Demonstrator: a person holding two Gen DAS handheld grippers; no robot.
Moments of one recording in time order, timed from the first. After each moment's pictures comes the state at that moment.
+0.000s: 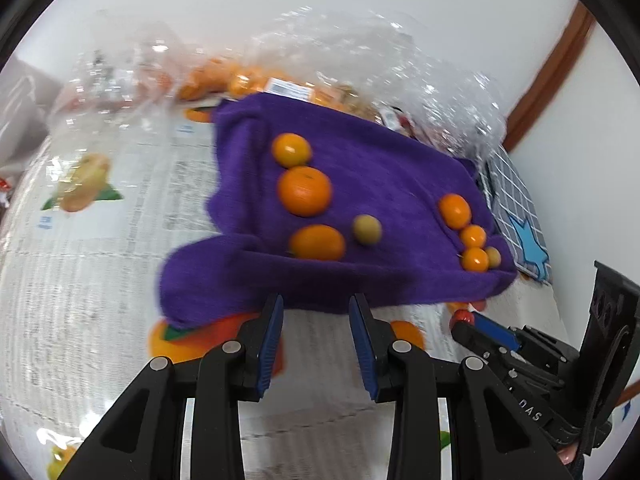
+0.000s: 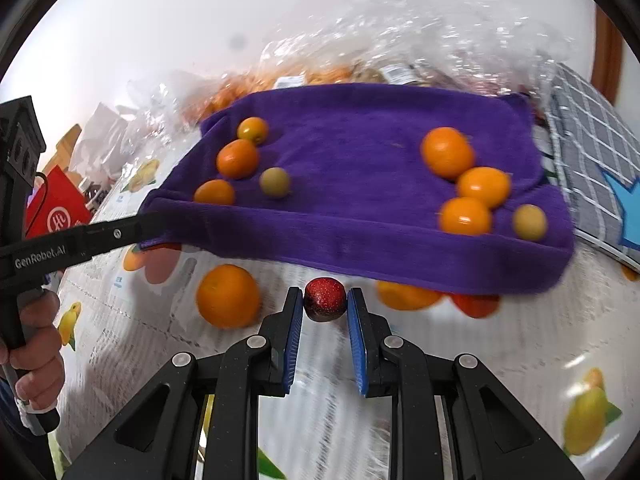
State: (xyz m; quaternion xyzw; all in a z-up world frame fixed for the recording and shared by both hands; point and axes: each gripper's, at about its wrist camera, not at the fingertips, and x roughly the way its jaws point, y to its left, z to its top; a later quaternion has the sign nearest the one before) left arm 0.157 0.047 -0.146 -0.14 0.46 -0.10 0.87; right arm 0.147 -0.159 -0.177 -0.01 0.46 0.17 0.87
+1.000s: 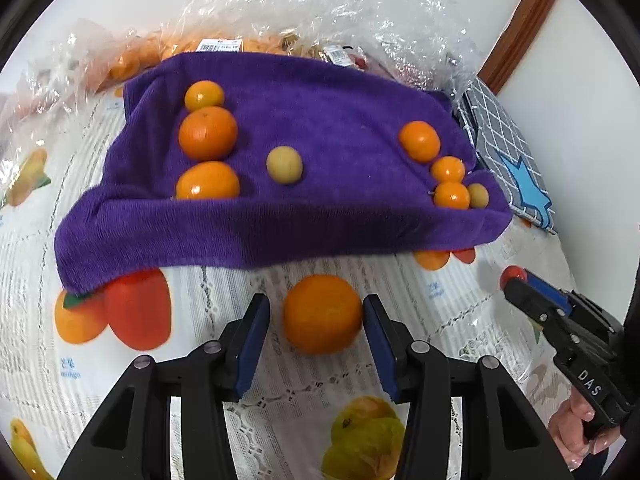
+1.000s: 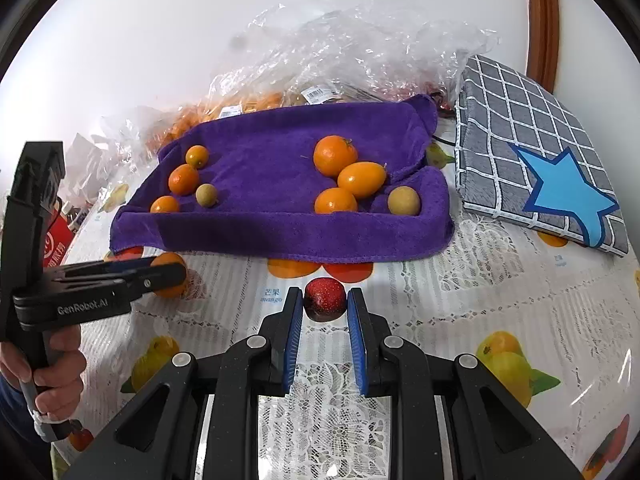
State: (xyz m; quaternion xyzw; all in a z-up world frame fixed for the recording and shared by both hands) left arm 0.155 -0.019 -0.172 -0.08 0.49 -0.11 0.86; right arm 0.117 -0.232 -0.161 0.01 0.44 0.11 0.89
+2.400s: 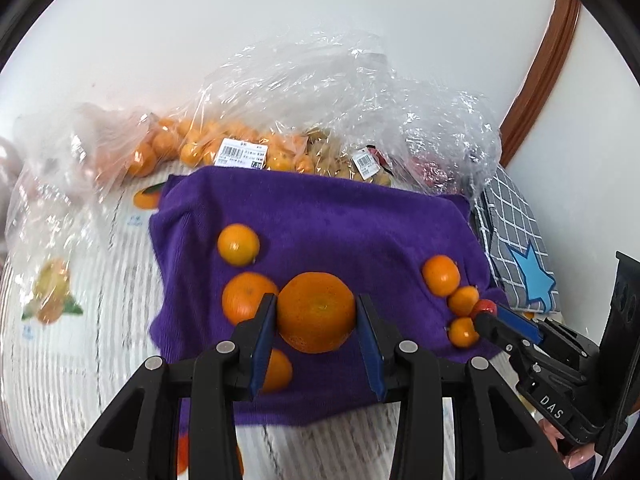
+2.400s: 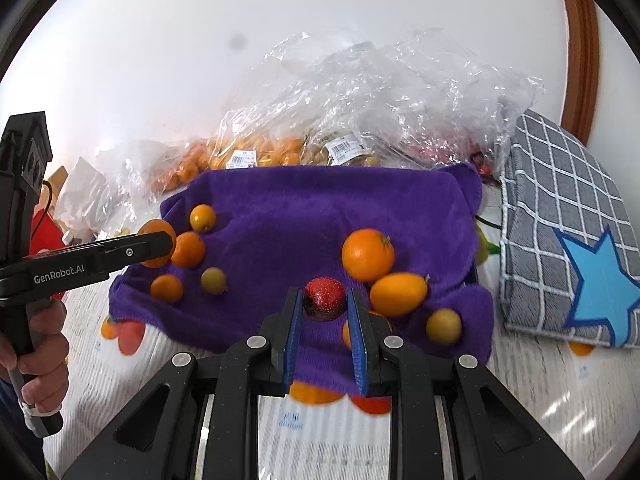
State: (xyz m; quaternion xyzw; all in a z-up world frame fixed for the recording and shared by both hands) left arm 0.231 0.013 -0.114 -0.09 0.42 -0.10 0.90; right arm 0.196 -0.199 -0.138 0.00 0.40 0.14 0.91
